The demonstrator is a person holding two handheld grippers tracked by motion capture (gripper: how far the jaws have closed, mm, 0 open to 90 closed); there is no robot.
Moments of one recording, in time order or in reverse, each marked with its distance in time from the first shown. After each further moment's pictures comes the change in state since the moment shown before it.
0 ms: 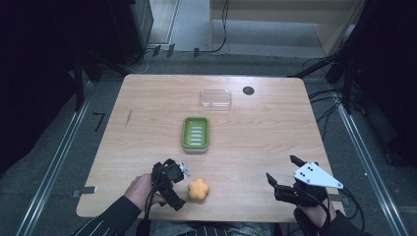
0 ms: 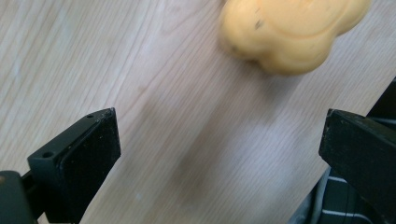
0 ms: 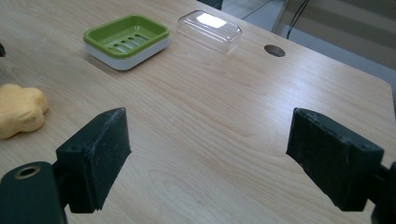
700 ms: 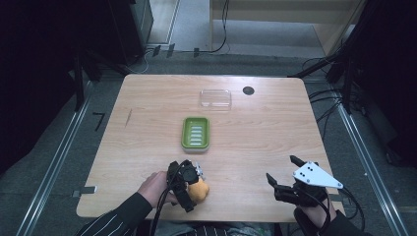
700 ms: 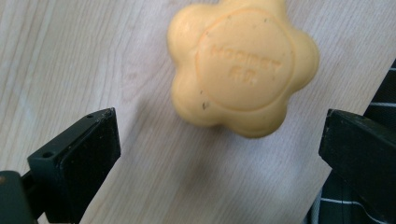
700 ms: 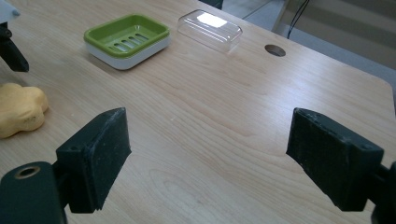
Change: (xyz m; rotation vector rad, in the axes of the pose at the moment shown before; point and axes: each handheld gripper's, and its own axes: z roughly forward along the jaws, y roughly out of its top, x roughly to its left) left arm -0.015 0.031 0.012 0.032 -0.013 0.130; right arm 0.000 0.000 0.000 0.001 0.000 0.001
